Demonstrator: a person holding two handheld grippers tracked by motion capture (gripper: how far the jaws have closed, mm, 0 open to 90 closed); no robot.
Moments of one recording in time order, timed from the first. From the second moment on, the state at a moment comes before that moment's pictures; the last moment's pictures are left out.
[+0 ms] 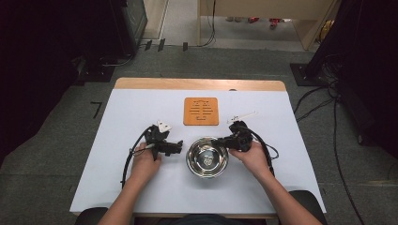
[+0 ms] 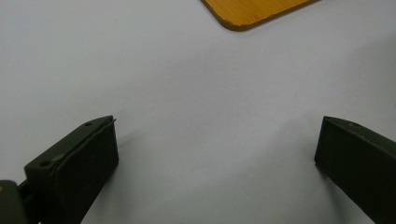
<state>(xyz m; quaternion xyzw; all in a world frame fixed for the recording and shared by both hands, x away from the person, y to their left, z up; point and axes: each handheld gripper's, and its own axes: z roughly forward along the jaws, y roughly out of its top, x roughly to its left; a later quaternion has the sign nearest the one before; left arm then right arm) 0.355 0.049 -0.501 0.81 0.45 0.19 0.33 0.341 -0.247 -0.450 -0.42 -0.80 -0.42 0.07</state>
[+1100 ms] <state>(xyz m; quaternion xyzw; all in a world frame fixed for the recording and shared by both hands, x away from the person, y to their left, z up) 0.355 0.049 -0.501 0.81 0.45 0.19 0.33 0.360 -0.257 -0.451 -0.46 -0.78 -0.42 0.05</state>
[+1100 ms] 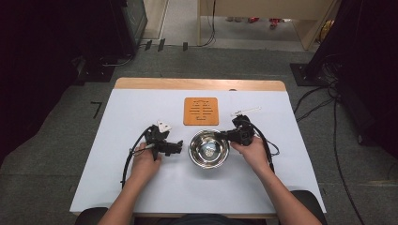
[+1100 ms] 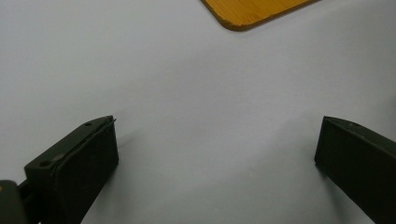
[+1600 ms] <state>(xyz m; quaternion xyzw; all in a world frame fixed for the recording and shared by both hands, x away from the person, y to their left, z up) 0.355 0.049 -0.501 0.81 0.45 0.19 0.33 0.368 -0.266 -0.449 -0.48 -0.77 -0.43 0.04</state>
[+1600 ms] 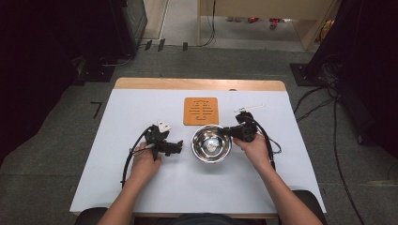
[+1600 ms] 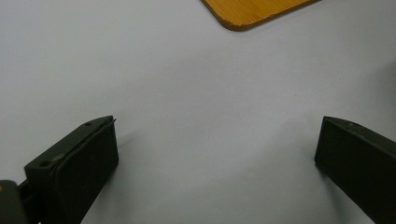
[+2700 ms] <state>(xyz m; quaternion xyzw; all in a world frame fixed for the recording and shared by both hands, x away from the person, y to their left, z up) 0.355 0.049 -0.501 0.81 0.45 0.19 0.33 0.391 -0.271 -0.446 -0.50 -0.75 -0.42 0.05</state>
